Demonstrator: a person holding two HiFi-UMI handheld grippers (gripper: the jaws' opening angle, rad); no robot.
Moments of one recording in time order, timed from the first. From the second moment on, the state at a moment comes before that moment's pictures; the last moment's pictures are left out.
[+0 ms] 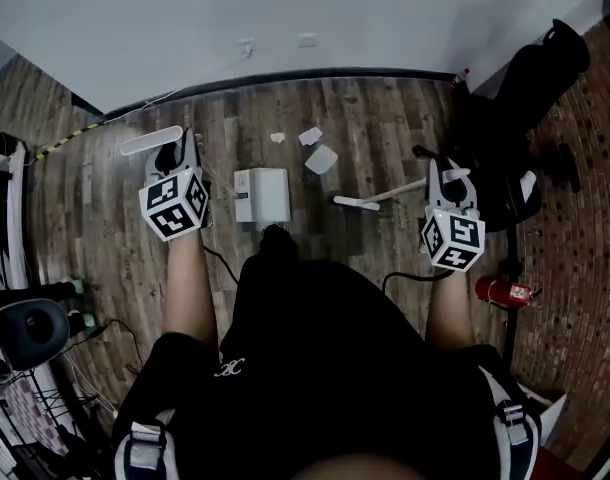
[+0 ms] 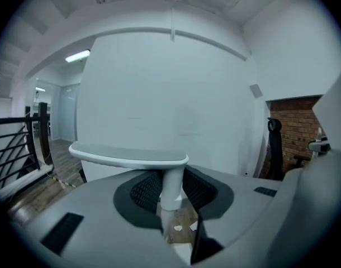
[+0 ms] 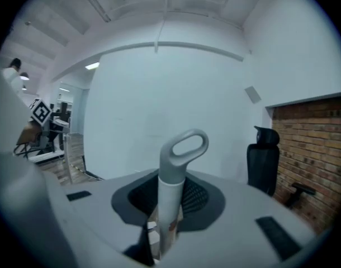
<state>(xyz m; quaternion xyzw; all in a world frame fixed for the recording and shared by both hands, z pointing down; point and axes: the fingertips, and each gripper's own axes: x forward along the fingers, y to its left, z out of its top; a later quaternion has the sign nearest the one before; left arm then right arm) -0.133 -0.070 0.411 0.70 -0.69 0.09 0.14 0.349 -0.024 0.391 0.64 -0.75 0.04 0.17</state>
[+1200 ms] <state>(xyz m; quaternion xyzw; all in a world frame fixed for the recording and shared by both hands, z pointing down) -0.264 -0.318 0.612 0.60 -0.73 0.13 0.30 0.225 -0.237 0.524 0.43 -0.80 0.02 0.42</state>
